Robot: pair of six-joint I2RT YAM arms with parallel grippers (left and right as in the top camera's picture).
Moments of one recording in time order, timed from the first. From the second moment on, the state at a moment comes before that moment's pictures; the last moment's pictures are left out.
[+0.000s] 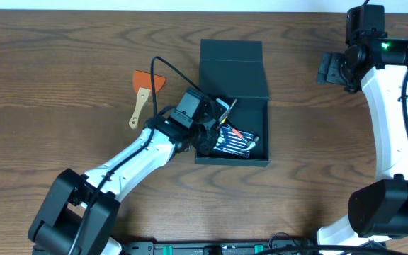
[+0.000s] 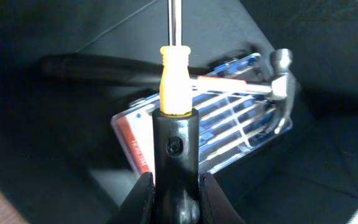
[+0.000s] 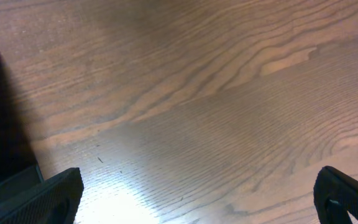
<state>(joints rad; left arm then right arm) -0.61 1.66 1.00 -0.36 0.28 0.03 -0.04 1.74 1.72 -1.16 0.30 0.22</state>
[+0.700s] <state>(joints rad) -0.66 1.75 1.00 -0.32 0.28 0.02 -0.04 1.74 1.72 -1.16 0.30 0.22</state>
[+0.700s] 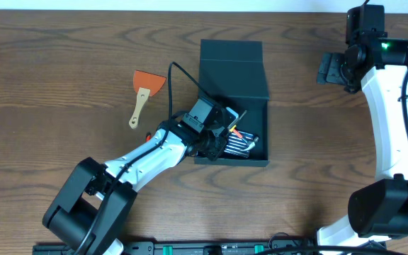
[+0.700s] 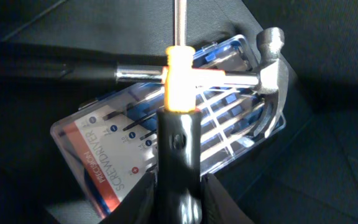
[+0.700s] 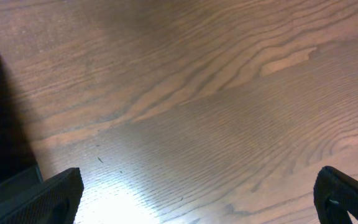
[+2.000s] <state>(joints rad) -0.42 1.59 1.26 -0.76 -0.15 -0.25 -0.04 1.74 1.72 -1.16 0.30 0.22</state>
